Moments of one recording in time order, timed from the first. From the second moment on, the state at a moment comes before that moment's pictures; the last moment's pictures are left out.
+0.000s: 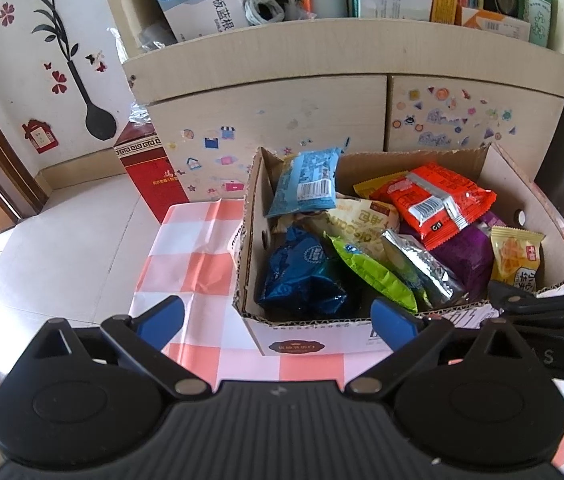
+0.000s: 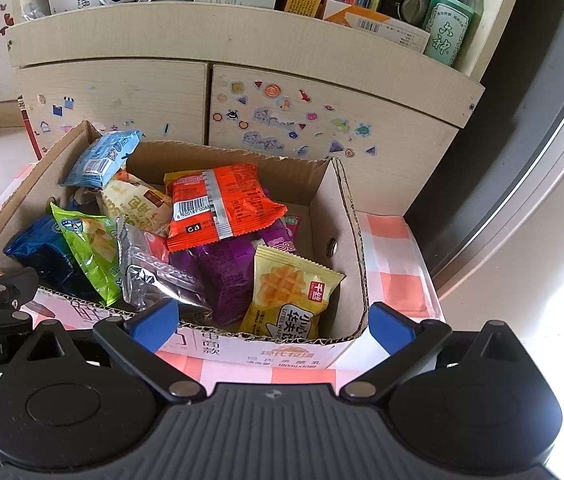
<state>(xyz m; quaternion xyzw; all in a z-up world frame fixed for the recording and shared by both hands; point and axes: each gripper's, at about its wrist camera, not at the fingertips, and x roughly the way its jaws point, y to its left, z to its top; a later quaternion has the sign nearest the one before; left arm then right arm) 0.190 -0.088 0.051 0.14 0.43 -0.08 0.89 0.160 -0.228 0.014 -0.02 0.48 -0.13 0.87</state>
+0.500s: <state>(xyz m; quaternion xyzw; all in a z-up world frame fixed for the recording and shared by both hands) 0.175 -0.082 0.063 0.15 0.42 -0.07 0.89 0.147 -0.218 0.026 -0.04 0.48 -0.12 0.87</state>
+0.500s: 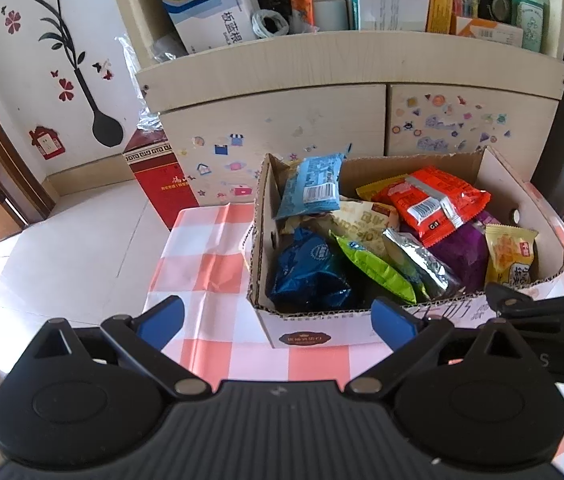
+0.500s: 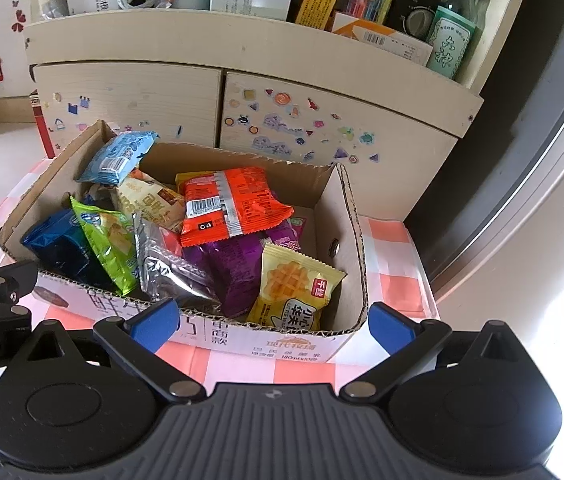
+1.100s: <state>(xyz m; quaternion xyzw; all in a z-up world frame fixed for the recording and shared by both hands) 0.130 -0.068 0.071 0.17 0.40 -0.07 0.90 0.114 -0.197 0.032 -0.08 0.48 -0.08 0.87</state>
